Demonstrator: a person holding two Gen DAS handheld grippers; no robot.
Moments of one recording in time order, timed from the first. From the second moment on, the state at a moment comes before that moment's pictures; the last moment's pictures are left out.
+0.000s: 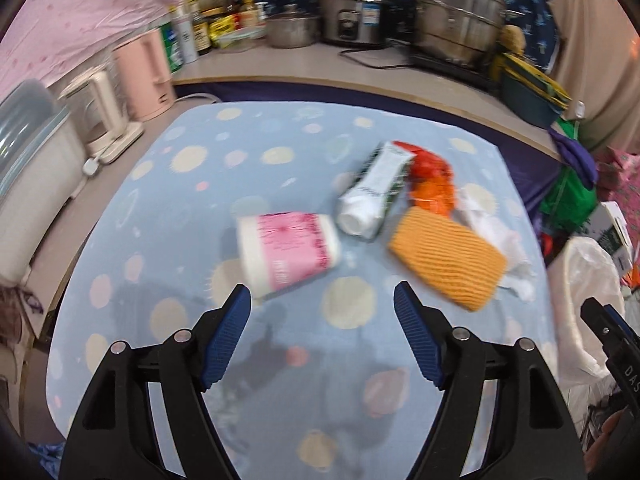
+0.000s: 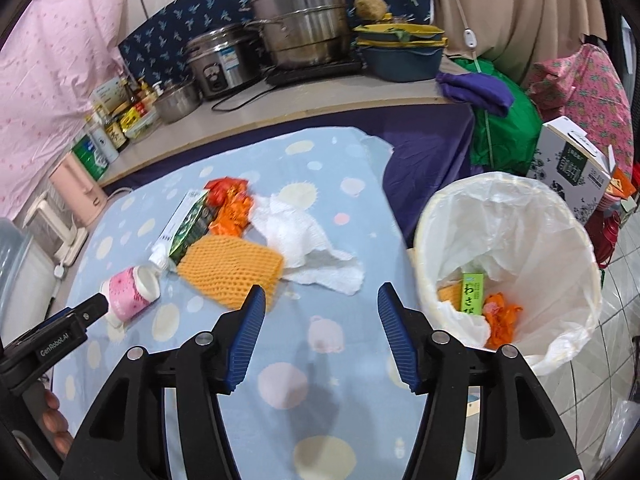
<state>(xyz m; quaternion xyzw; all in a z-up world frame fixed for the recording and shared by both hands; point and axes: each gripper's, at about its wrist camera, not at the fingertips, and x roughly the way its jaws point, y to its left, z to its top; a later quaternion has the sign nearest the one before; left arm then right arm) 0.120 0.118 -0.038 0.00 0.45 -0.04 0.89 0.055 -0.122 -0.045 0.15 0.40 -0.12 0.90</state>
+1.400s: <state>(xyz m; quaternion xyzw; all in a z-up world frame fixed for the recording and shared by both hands) 0.181 0.179 -0.093 -0.06 0.50 -0.02 0.87 0.160 -0.062 -0.127 0.09 0.48 -0.07 0.87</state>
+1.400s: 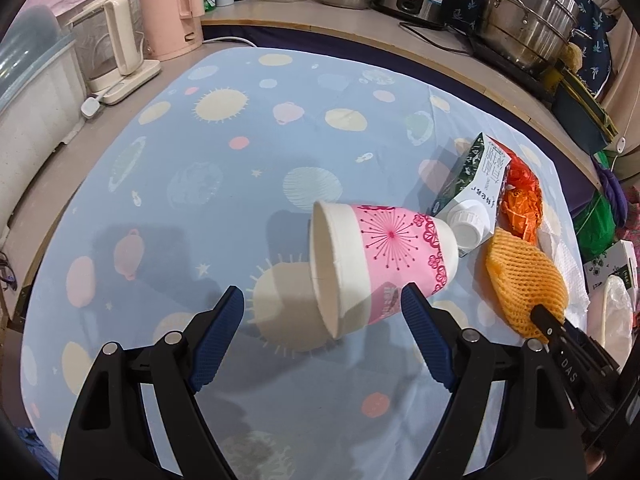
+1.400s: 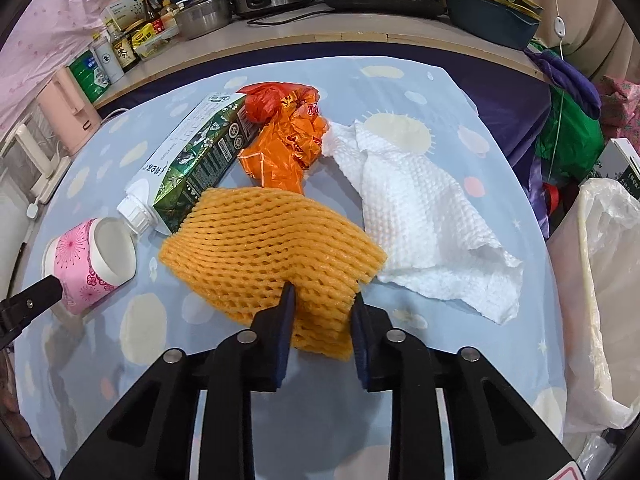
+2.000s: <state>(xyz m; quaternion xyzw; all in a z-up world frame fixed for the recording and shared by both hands) 0.176 0.154 -0.099 -0.07 0.52 -0.08 0.85 0.116 -0.067 -0.103 0.12 0.46 -0.05 0.88</state>
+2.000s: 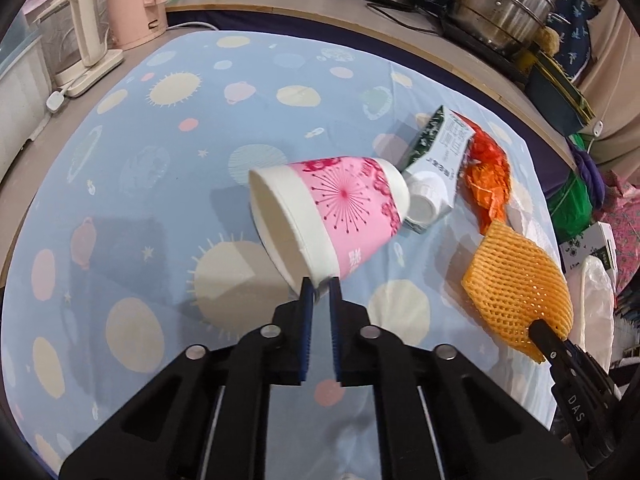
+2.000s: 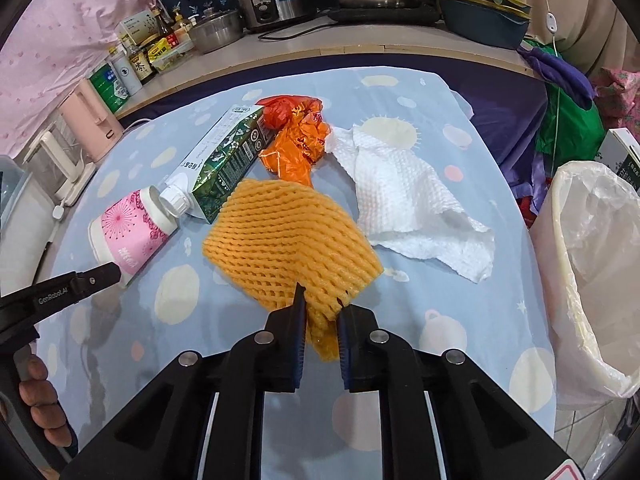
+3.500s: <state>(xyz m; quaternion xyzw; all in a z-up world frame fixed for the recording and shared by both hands) 0.066 -0.039 0.030 0.02 0.42 -0.30 0.86 -0.020 -0.225 -0.013 0.23 0.32 -0.19 0.90</state>
